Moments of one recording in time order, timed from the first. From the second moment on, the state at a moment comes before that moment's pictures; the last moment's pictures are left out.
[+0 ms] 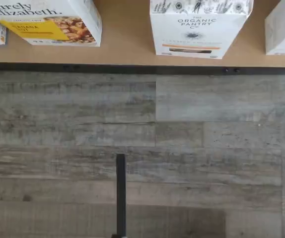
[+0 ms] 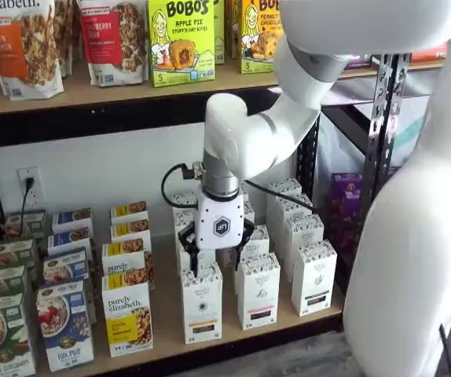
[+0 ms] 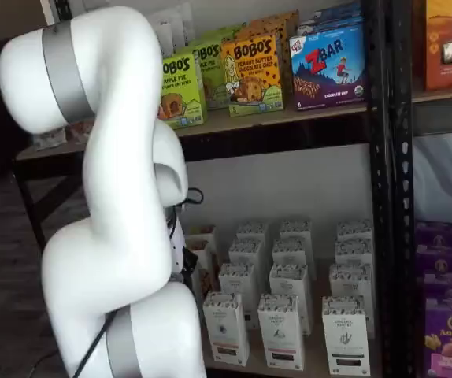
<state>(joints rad) 0.48 -0.04 -0.57 0.07 0.54 0.43</state>
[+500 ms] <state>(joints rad) 0.48 0.10 -0.63 0.11 0.44 0.39</state>
